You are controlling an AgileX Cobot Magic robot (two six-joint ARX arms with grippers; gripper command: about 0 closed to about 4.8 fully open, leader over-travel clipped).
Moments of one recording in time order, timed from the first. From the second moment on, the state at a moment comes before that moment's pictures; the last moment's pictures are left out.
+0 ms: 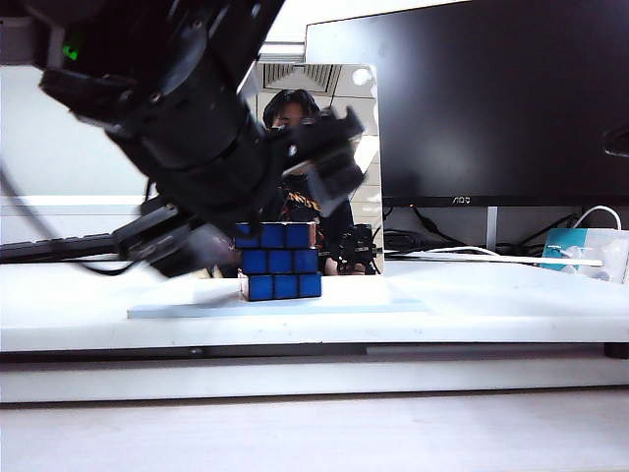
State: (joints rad) left arm -1.00 1.62 0.70 0.49 -0.74 -0.78; right arm 0.17 0.00 0.01 -0.04 -0.55 0.05
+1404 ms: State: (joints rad) left arm -1.00 0.69 0.70 0.11 -0.14 0.15; right arm 0.17 0.00 0.01 0.01 -0.04 0.05
